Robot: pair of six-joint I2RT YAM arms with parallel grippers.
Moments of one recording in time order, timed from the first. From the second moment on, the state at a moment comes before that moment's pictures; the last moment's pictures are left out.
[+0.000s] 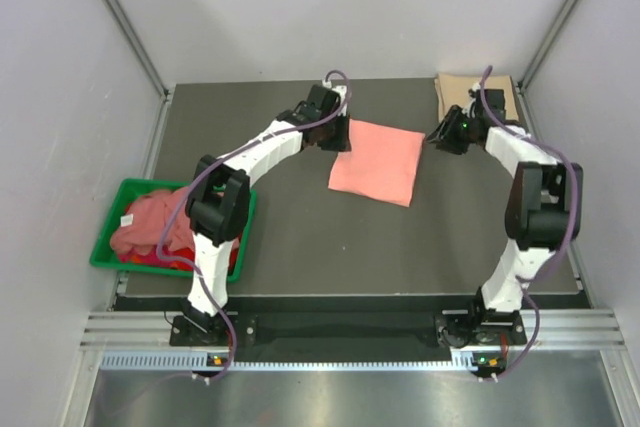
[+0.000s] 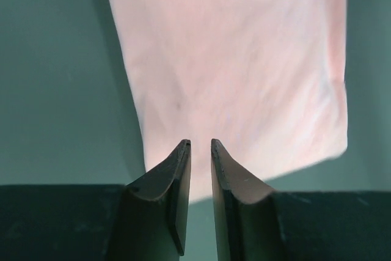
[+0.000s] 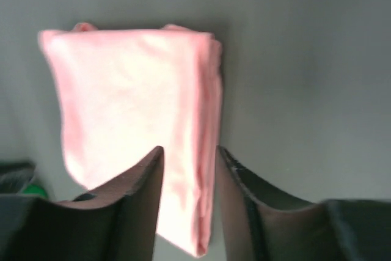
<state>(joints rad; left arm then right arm) -0.54 2.08 1.73 -0.47 0.17 -0.34 -0.03 1.90 1.36 -0.32 -0.37 0.49</state>
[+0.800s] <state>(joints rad) -0.48 2.54 2.11 -0.13 0.33 -0.40 0.09 1.82 0.93 0.00 -0.54 0.53</state>
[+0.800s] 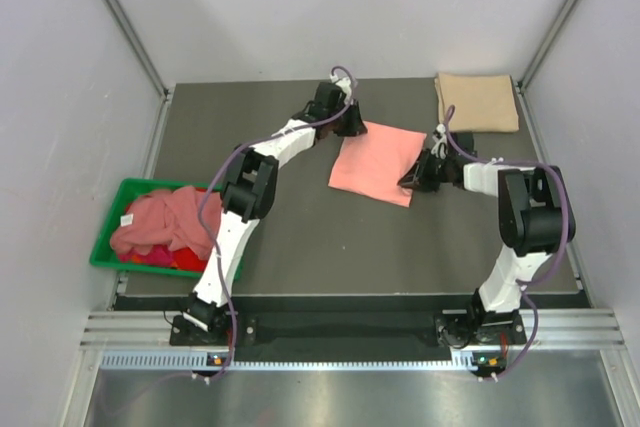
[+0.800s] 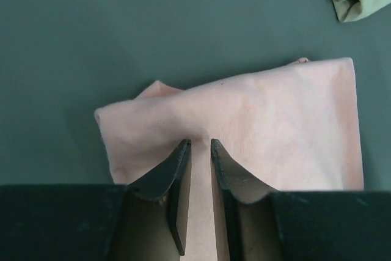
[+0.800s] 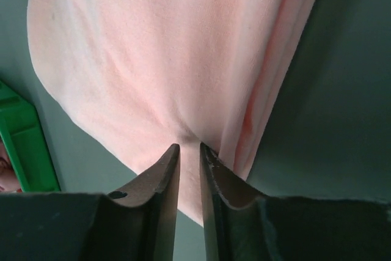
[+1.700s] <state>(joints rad) -0.49 1.52 1.25 -0.44 0.40 -0.32 0.01 2.08 1.52 -0.37 -0.42 0.24</state>
